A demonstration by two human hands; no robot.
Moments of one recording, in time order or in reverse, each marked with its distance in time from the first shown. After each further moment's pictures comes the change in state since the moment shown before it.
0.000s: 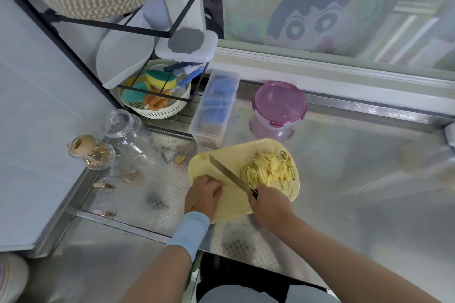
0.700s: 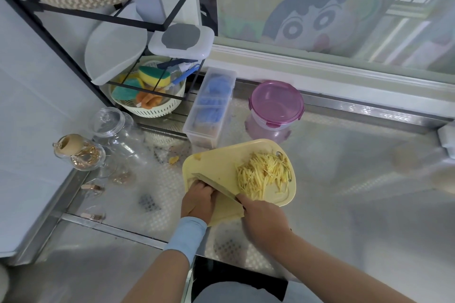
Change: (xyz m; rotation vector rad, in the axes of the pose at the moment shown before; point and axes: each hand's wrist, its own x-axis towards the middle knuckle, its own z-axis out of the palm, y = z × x) left_hand 0.004 -0.011 0.024 0.069 0.162 0.132; right_hand -0.021 -0.001 0.017 -0.123 -0.036 -0.182
